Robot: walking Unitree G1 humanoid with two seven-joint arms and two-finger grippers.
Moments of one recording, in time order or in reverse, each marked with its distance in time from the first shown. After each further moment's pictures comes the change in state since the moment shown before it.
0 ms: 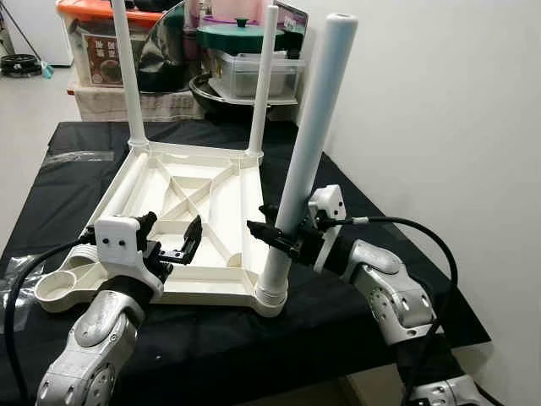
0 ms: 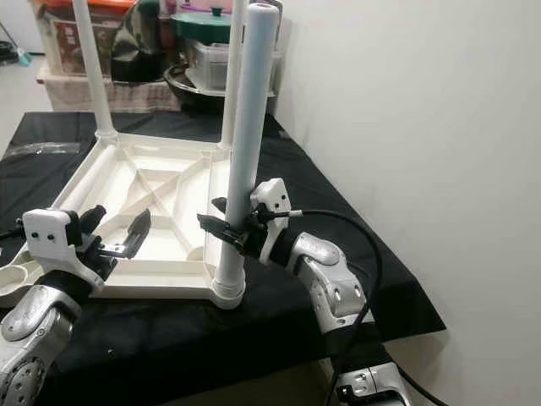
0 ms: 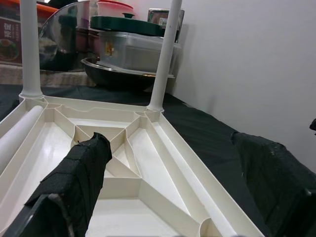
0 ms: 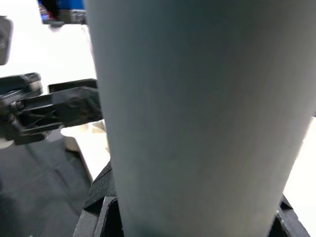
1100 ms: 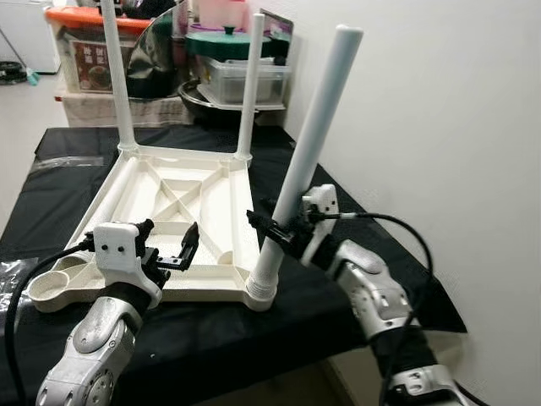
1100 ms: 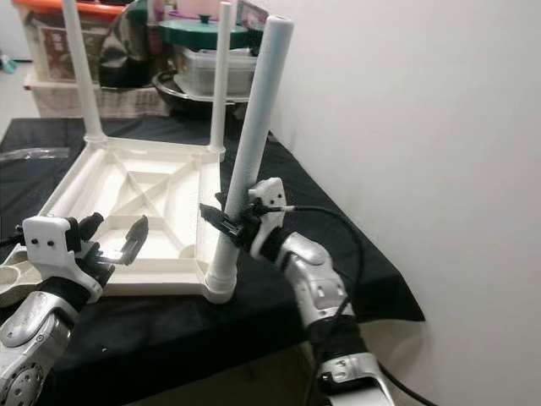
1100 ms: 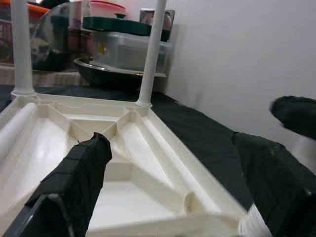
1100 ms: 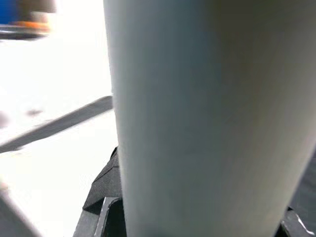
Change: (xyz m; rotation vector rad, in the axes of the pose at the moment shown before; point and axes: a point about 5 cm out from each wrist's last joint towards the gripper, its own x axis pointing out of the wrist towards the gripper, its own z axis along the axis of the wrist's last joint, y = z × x) left arm -0.005 0.003 -0.007 0.005 0.030 0.024; right arm 0.019 -0.028 -0.014 0.045 -0.027 -0.523
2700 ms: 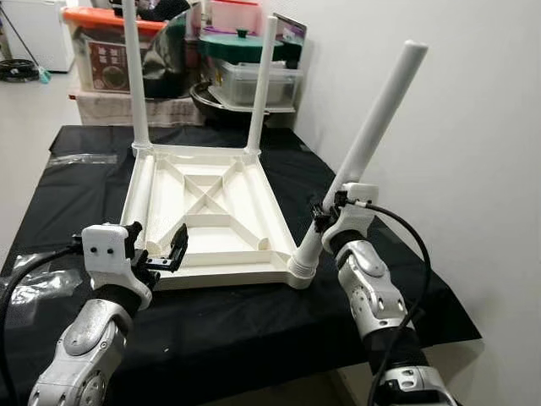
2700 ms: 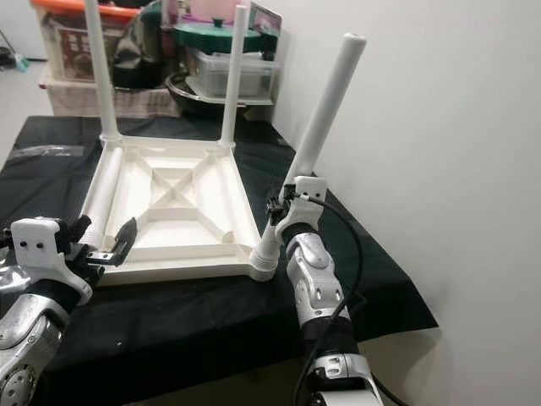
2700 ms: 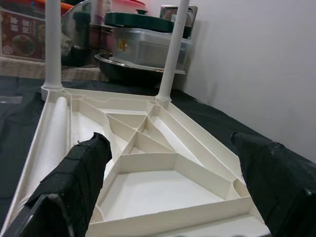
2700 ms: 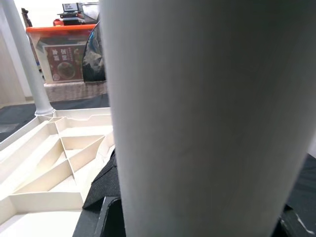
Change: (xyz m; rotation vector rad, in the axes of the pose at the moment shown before) left arm -0.003 0.011 -0.001 0.013 0.006 0.043; right arm -0.012 -0.027 -0.010 0.067 -0.044 -0.399
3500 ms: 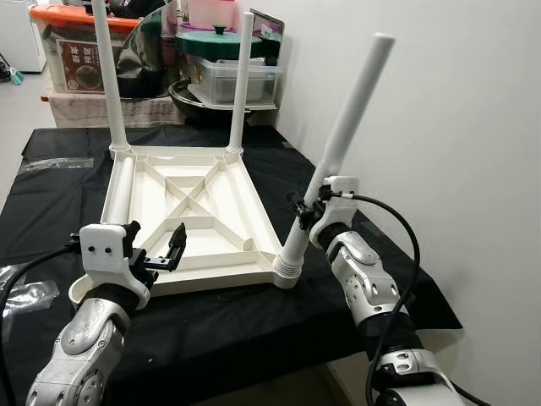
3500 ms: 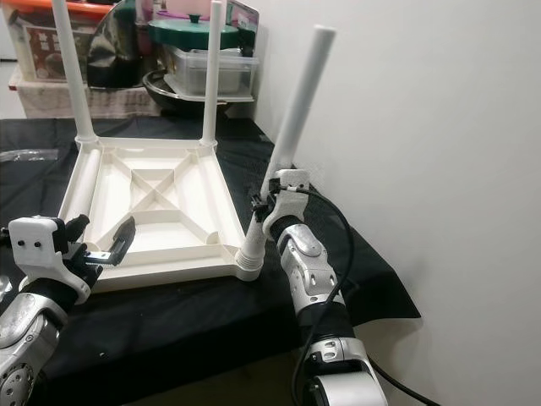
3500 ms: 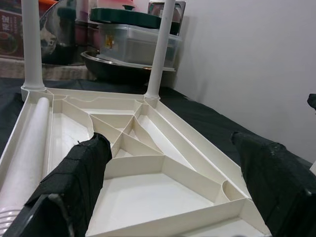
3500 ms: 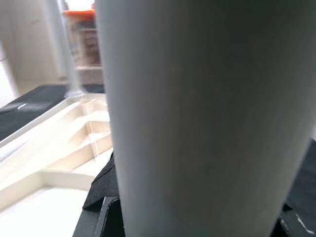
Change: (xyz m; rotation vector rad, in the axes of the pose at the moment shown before) left arm 0.000 0.003 0.001 0.006 0.002 0.004; right arm 0.008 0.020 0.001 -0.041 0.054 0.270
